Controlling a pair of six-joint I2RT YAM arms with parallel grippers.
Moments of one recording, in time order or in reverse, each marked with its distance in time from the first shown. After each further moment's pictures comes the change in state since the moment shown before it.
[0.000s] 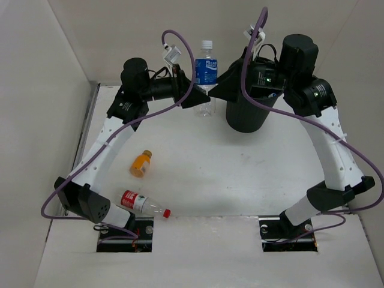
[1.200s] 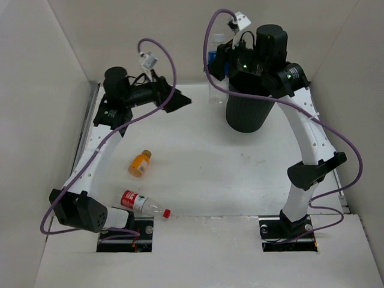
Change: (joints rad) left arm 0.154 -0.087 -0.162 0.023 -0.003 0.030; right arm 0.021 0.267 0.248 -0.061 0.394 -0.274
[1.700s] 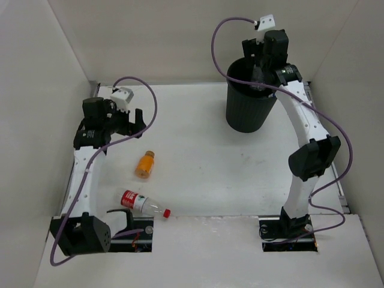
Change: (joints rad) left arm 0.378 -0.183 -0.282 -0.441 -0.456 0.650; right arm -0.229 0.104 -0.188 0.311 0.754 -0.290
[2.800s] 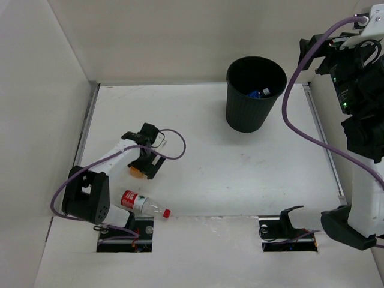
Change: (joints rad) left arm -0.443 0.252 -0.218 -0.337 -0.667 0.024; right arm 0.024 -0.649 -0.022 -0.194 -0.119 0.085
